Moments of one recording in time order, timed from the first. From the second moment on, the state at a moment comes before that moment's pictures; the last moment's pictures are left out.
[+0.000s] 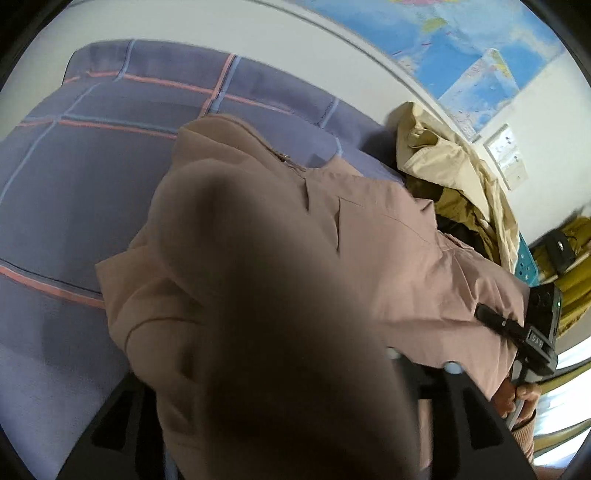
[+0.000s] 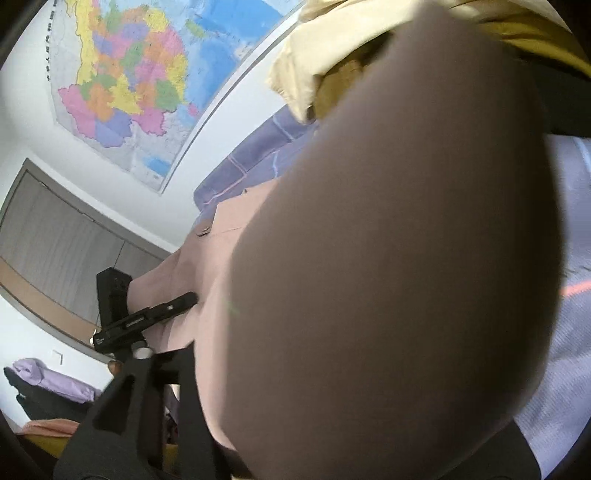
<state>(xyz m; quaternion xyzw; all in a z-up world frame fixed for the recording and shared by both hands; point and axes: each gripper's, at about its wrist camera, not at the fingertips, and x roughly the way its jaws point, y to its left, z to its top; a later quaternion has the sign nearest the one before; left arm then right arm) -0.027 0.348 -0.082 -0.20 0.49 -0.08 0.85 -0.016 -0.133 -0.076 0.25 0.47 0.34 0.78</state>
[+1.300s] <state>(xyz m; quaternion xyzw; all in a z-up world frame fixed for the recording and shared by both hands) 0.030 0.449 0.098 -0.15 0.38 -0.02 0.91 0.042 0.028 0.097 0.23 0.35 0.51 0.75</state>
